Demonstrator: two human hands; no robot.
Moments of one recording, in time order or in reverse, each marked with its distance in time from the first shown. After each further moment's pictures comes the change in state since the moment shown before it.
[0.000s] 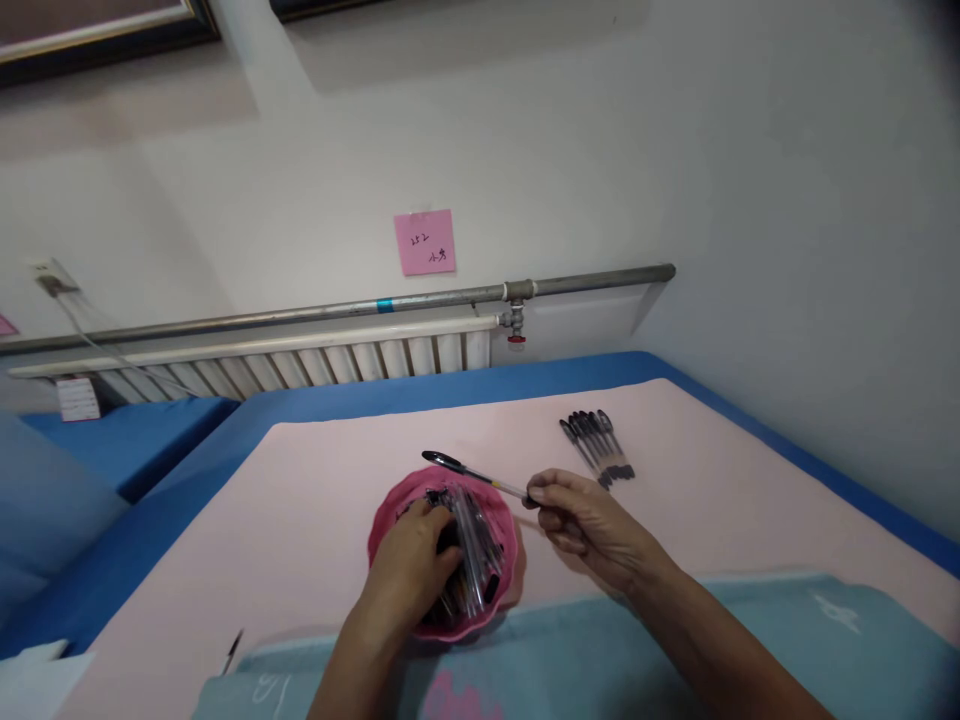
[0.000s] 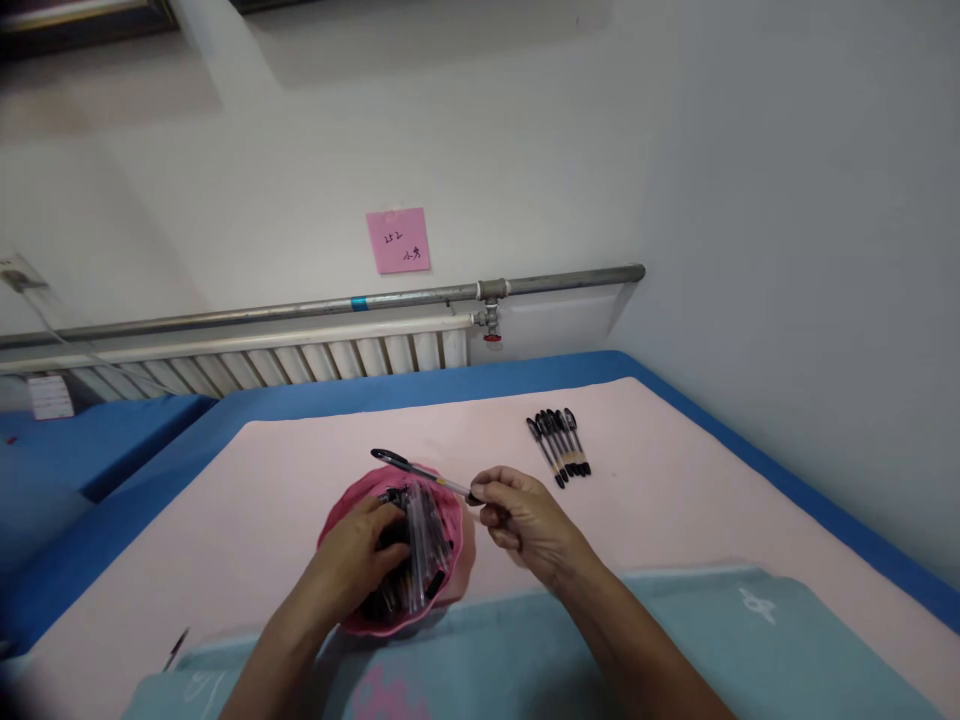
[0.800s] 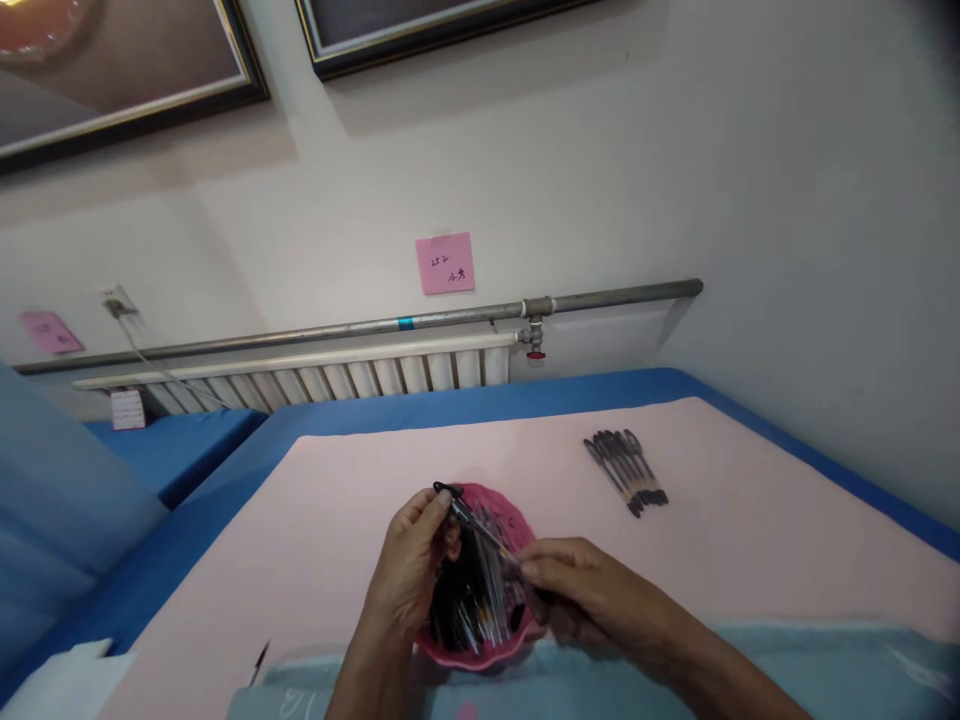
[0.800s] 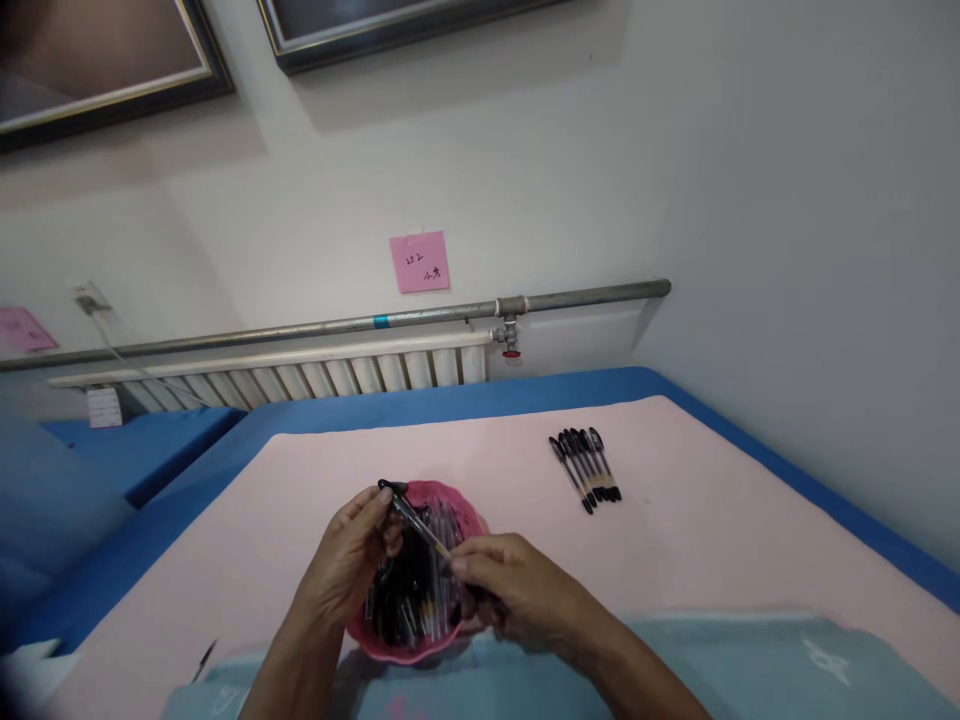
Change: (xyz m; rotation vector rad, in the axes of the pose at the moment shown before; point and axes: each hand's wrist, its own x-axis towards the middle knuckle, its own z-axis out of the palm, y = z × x) left_hand 0.005 0.003 -0.009 -1.606 0.213 -0.071; right_hand -0.017 0.017 0.019 -0.431 -0.332 0.139
